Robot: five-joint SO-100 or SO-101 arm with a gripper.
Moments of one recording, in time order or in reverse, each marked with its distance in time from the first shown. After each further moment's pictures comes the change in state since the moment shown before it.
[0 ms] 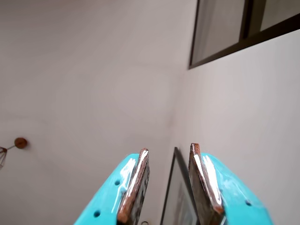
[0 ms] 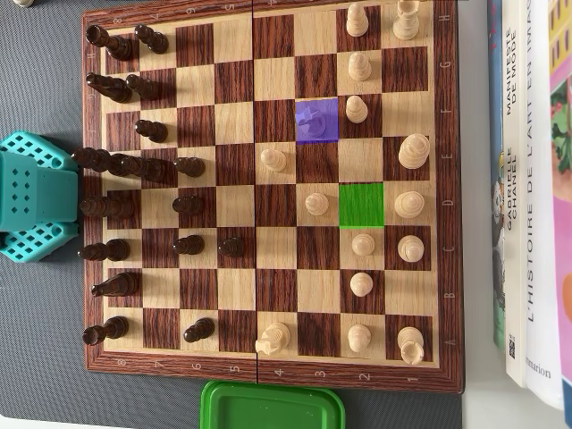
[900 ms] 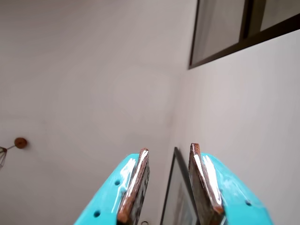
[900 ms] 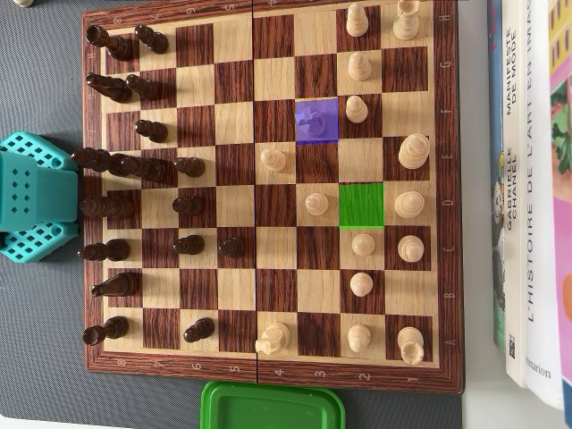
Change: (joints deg) arm 0.0 0.0 0.0 0.0 0.0
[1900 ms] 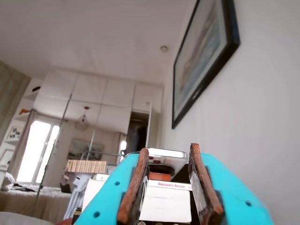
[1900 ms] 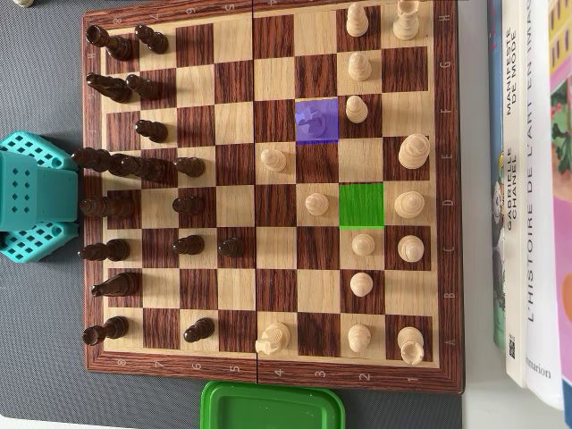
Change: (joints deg) arm -0.4 -0.1 -20.8 78.6 0.0
